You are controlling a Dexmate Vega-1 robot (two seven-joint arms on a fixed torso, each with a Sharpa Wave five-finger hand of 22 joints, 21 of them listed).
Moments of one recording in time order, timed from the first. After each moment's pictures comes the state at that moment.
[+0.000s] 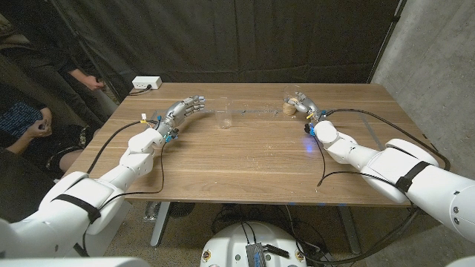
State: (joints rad) left arm 0.50 0.44 0.44 -0.61 -0.58 -0.61 -0.48; left_hand 0.55 0.06 0.39 0.06 0.19 0.39 -0.06 0.47 0.29 0.50 -0.13 0.30 0.54 0.49 -0.05 0.22 0.27 0.38 -0.04 0.43 0.19; right arm -0.28 -0.28 -0.84 -0.36 0.20 0.50 -0.25; right_hand 0.55 -0.06 0.31 -0.15 0.25 -0.03 -0.04 0.25 0.24 0.03 0.00 0.33 0.38 0.18 -0.04 0.25 0.26 0.24 0.02 0.28 0.21
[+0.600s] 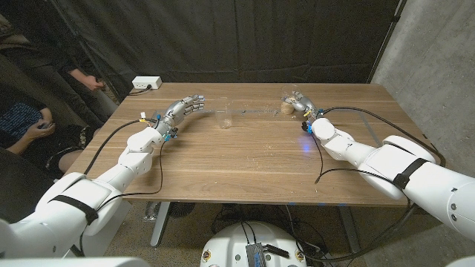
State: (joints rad) left arm 0.51 0.46 0.44 -0.64 -0.57 -0.59 -0.47; left_hand 0.55 0.06 0.39 0.06 0.19 0.39 -0.06 0.47 0.29 0.50 -0.13 0.30 0.55 0.49 -0.05 0.22 0.27 0.39 -0.05 0.43 0.19; right arm -0.26 -0.26 -0.85 -0.36 0.23 0.49 -0.21; right_hand 0.56 -0.06 0.31 -0.15 0.25 -0.02 -0.05 0.26 0.25 0.05 -0.02 0.37 0.40 0.21 -0.04 0.26 0.28 0.24 0.01 0.28 0.21
